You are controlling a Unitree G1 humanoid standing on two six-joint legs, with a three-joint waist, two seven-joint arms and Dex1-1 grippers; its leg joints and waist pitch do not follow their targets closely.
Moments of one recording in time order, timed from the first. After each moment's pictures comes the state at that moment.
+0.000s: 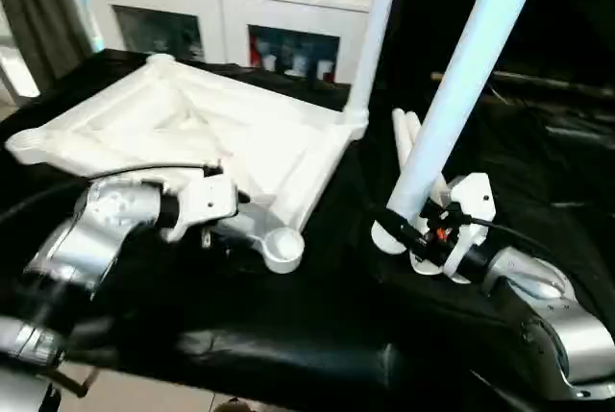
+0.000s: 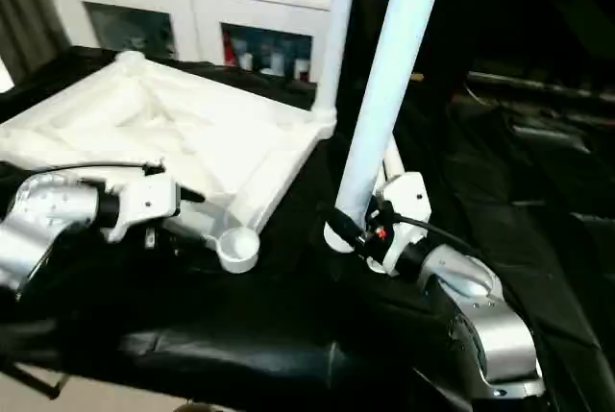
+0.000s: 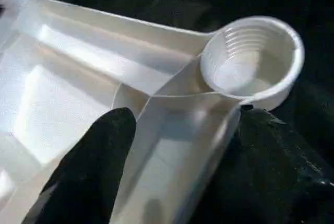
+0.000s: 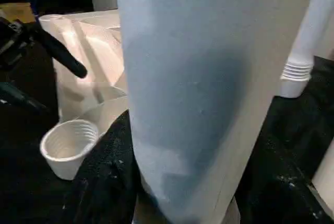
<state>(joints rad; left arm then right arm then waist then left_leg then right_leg) -0.59 0.66 -0.33 0.46 0.11 -0.14 -1.12 -0.11 -0.34 0.02 -0.21 0.33 0.40 0.60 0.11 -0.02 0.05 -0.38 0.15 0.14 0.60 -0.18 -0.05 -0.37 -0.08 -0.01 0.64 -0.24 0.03</state>
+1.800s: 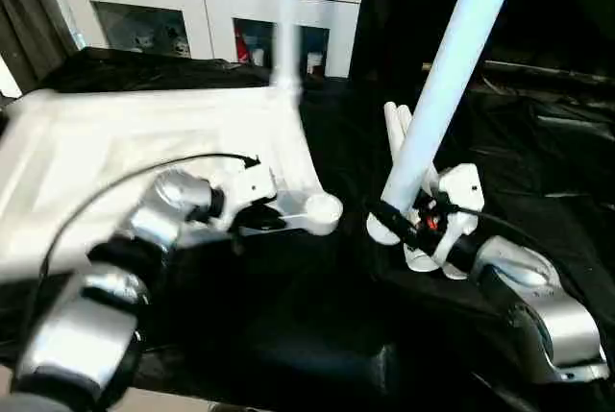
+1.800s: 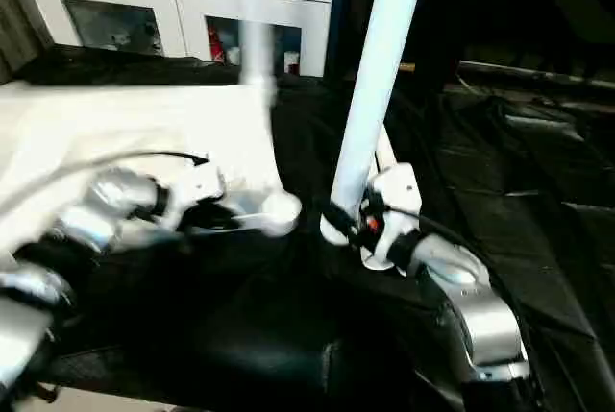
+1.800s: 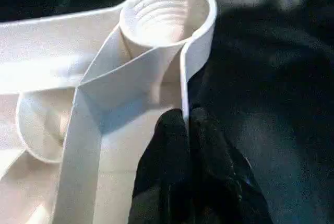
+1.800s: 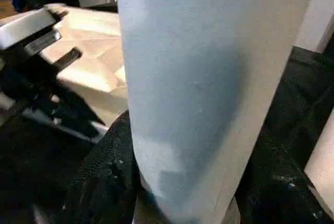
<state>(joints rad) -0.73 0.37 -0.28 0.84 0.11 -0.06 -1.08 -0.21 -0.30 0.04 -0.11 0.31 0.41 0.55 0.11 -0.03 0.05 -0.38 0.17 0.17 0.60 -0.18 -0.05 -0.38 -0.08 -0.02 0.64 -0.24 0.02</state>
